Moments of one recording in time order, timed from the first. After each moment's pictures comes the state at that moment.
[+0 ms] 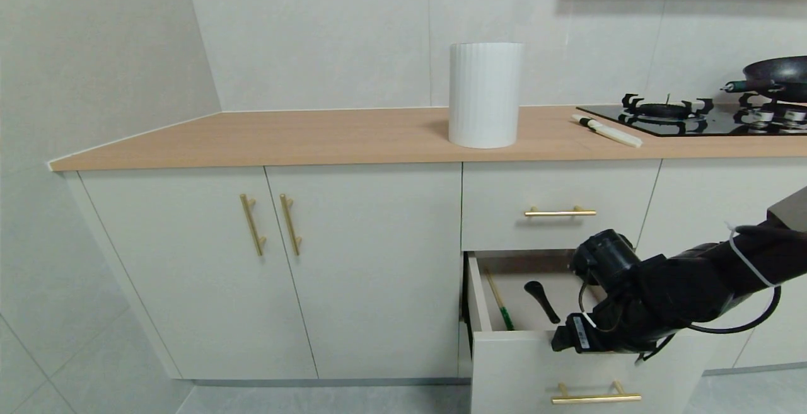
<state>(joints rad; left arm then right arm) 0.00 0.00 0.00 0.00 0.01 0.00 0.39 2.01 -0.93 0.08 -0.12 0.35</state>
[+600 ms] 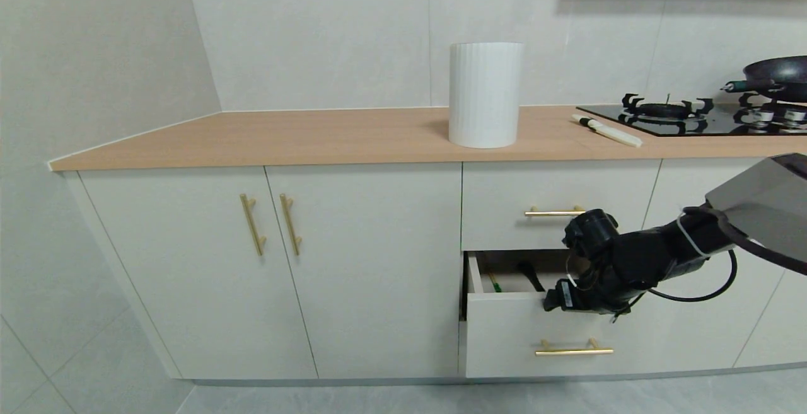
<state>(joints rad) 0.00 0.00 0.00 0.00 0.01 0.00 0.27 2.22 -1.21 0.07 -0.12 0.30</state>
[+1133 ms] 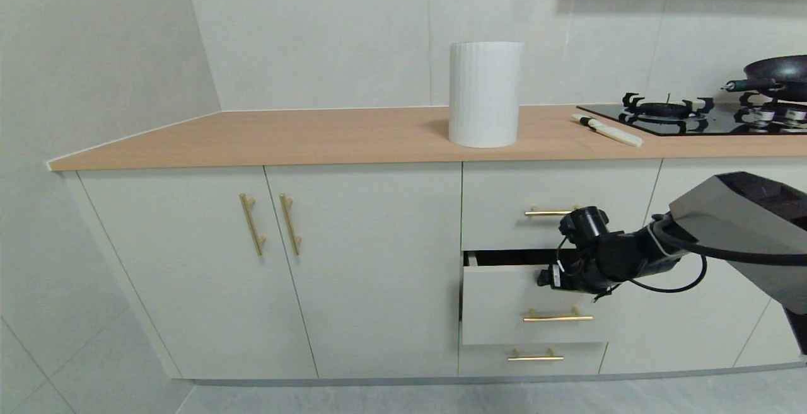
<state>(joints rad) 0.00 0.00 0.00 0.00 0.01 0.00 0.22 2.40 -1.36 -0.10 -0.15 0.30</state>
